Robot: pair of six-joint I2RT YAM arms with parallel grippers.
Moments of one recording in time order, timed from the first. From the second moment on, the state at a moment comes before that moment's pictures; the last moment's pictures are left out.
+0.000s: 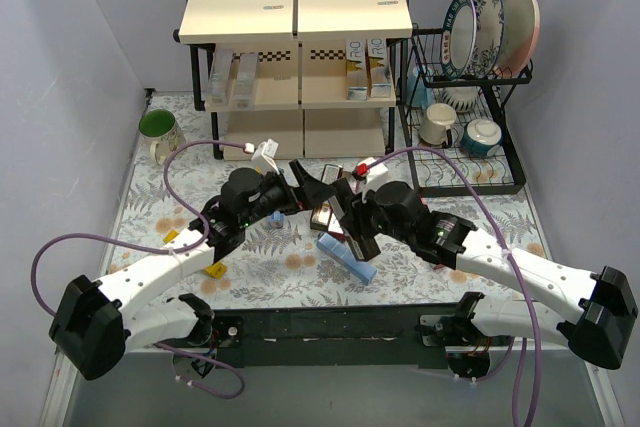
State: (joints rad) left arm -0.67 1.07 0.66 0.19 0.18 -0.90; right arm 0.97 1.06 0.79 -0.27 0.15 0.31
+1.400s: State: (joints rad) left arm -0.54 1.05 0.54 0.49 0.10 -1.02; right arm 0.84 0.89 0.63 0.13 -0.08 0.43
